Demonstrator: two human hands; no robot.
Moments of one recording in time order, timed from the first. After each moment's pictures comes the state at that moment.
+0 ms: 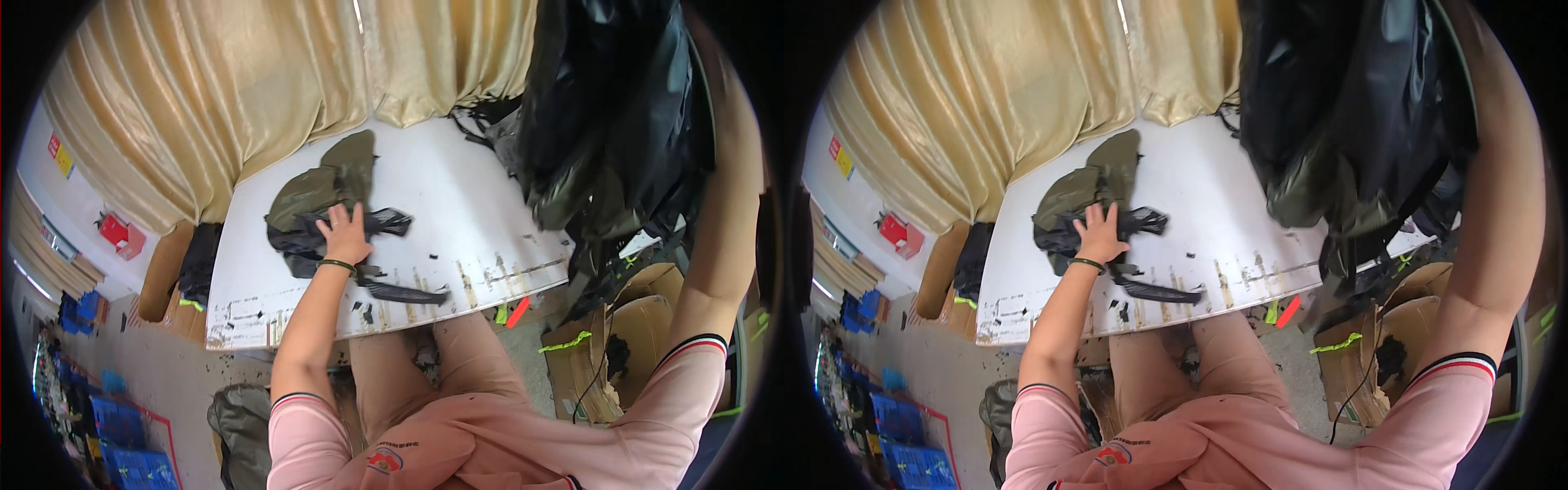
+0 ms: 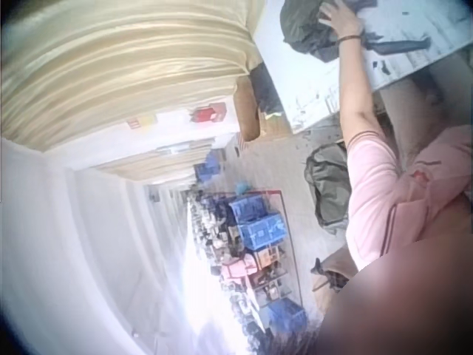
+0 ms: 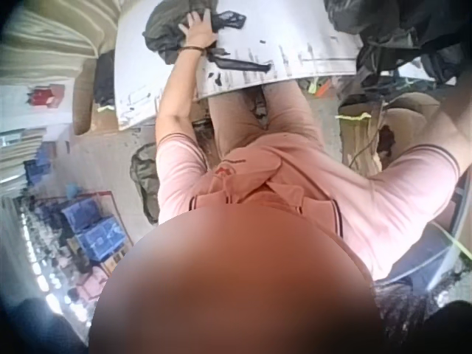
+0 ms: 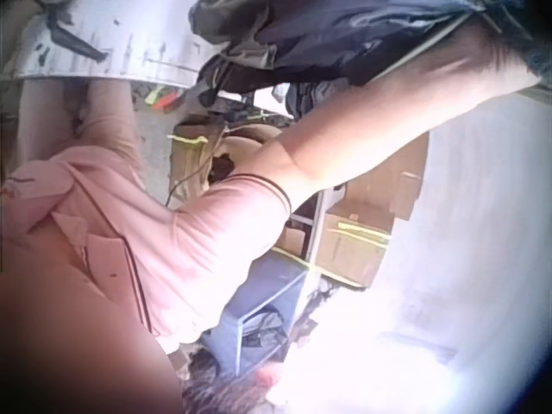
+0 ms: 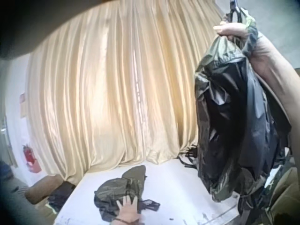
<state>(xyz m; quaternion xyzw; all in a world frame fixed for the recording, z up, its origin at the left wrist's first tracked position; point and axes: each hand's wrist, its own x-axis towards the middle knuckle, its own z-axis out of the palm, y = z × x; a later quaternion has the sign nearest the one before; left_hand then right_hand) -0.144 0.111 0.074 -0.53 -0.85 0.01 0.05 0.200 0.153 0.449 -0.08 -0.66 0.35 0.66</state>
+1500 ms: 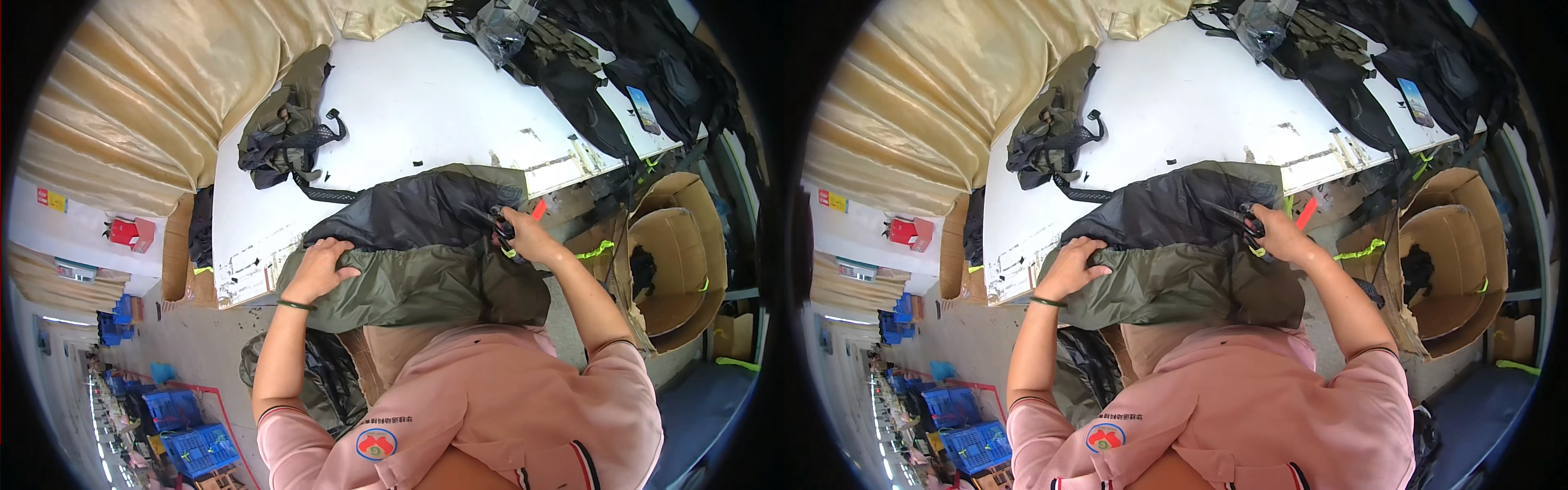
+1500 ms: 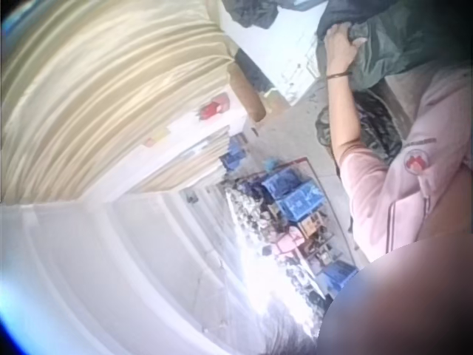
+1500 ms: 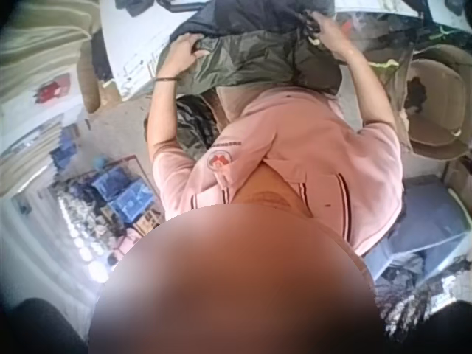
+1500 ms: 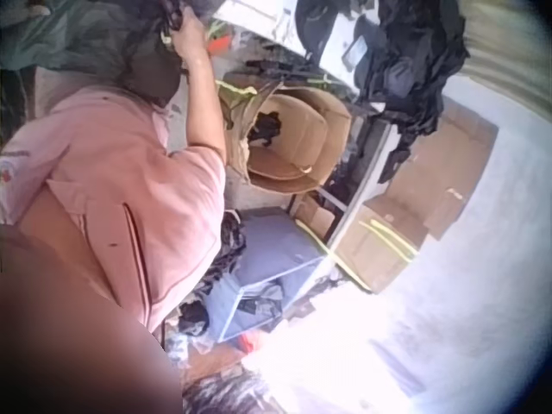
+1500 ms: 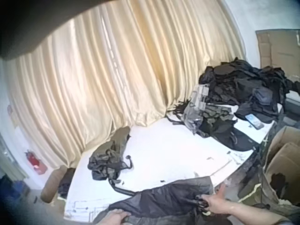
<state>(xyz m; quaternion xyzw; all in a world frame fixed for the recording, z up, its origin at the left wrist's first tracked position) -0.111 -0.055 0.043 -0.69 -0.71 -0.05 -0.14 0.269 0.141 -0.046 -0.36 -0.84 0.39 0.14</state>
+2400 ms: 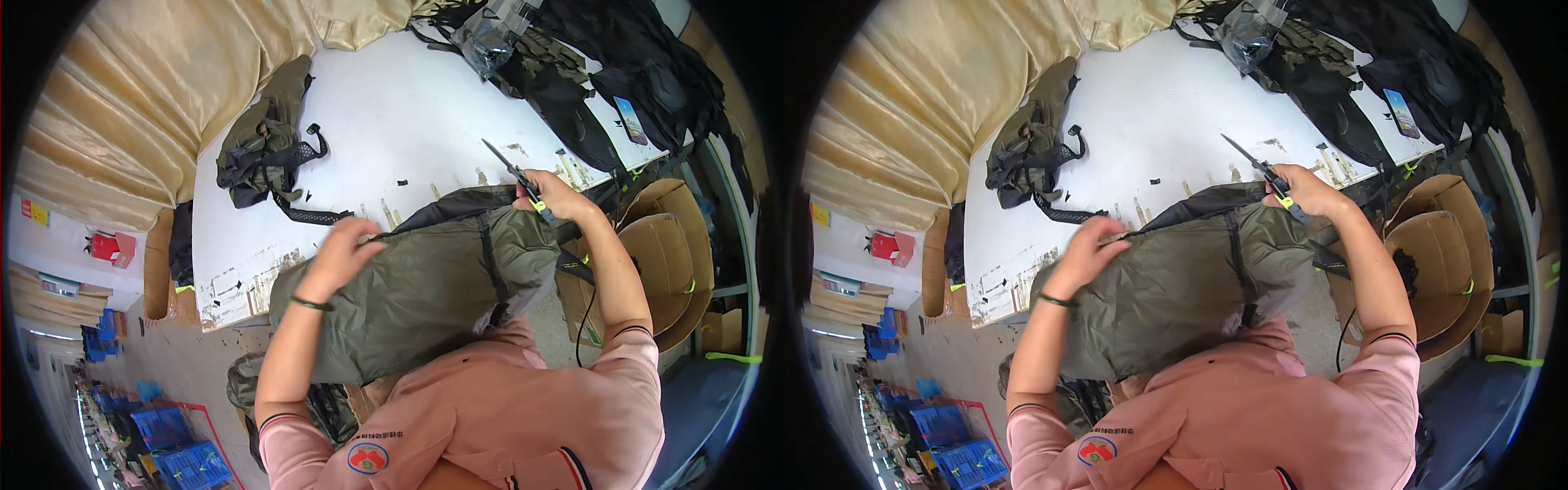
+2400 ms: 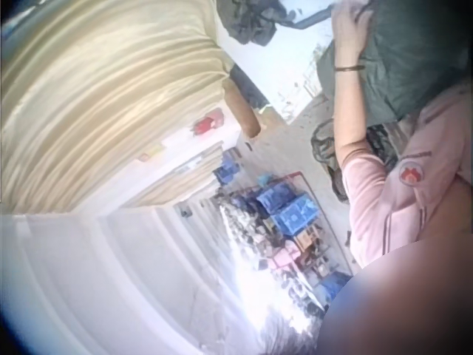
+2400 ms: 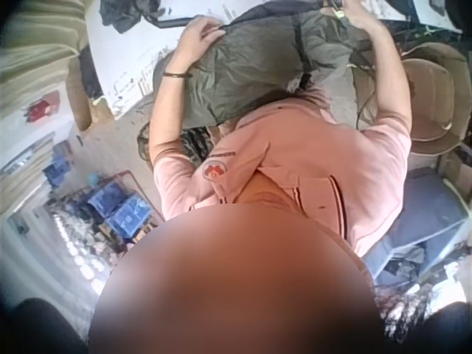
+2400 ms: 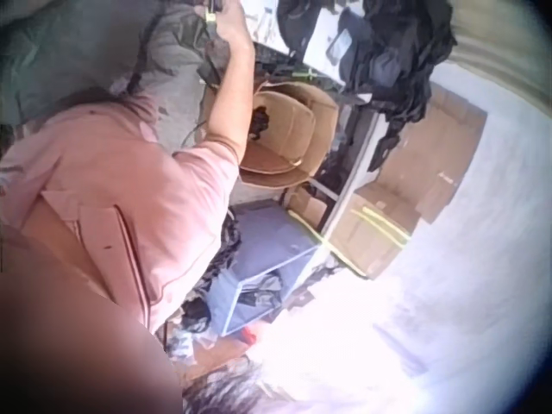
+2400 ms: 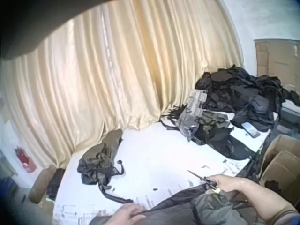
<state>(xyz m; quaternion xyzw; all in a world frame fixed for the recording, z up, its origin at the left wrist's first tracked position) -0.070 0.028 0.038 -0.69 -0.63 -0.30 -0.19 0.299 0.242 0.027 -0.36 -0.78 0.50 0.10</state>
